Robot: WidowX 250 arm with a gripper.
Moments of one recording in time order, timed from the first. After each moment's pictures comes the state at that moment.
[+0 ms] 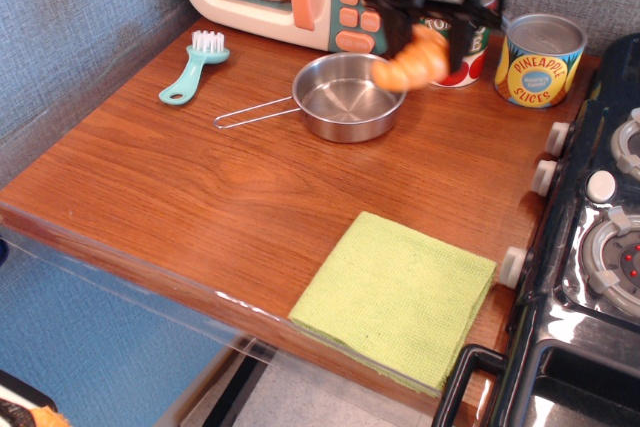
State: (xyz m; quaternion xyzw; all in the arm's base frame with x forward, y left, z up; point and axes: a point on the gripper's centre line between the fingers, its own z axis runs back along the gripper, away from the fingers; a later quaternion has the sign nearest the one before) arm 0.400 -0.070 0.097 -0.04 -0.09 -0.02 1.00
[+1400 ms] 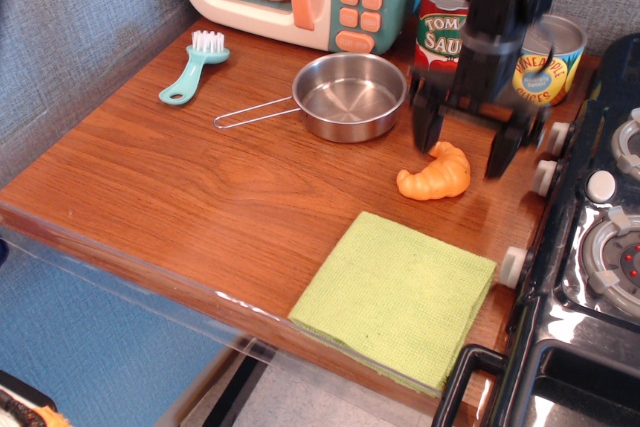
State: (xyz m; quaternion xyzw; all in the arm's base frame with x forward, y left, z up) arm 0.381 -0.103 0.046 0.01 -0.04 -0.06 1.00
